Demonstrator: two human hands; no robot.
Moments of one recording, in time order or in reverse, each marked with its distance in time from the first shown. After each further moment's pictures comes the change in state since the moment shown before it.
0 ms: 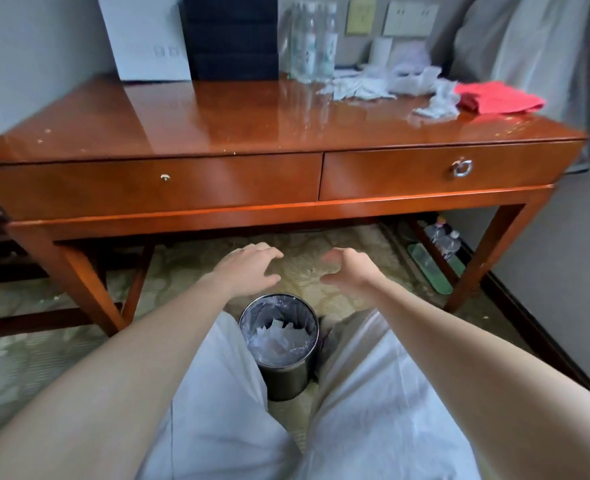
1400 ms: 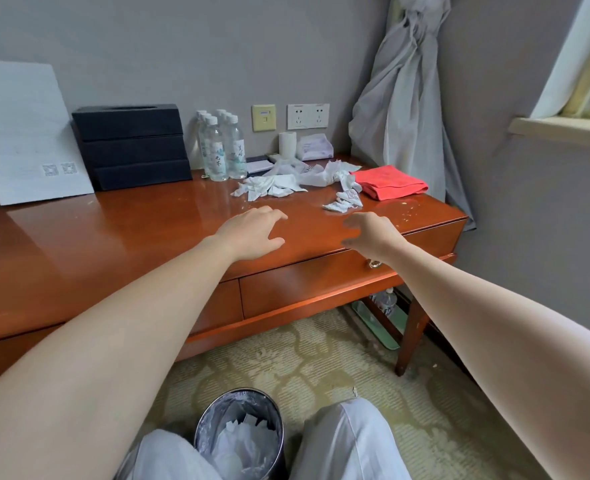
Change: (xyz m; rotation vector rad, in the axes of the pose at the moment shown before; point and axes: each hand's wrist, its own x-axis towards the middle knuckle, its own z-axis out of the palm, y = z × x) left_hand 0.212 0.106 -0.198 0.092 0.199 0.287; right_hand 0.081 0.058 -0.264 -0.087 0.386 0.142
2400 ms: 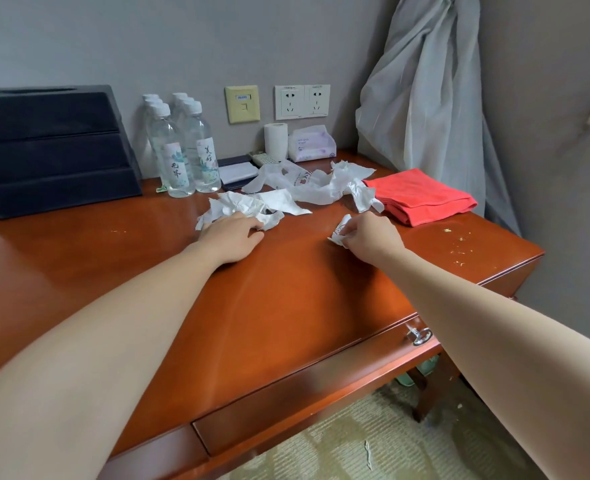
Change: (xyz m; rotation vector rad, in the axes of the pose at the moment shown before) left_hand 0.211 -0.124 0.080 -0.072 -0.094 -0.204; right_hand 0.207 0.042 0.059 -0.012 0.056 0.167
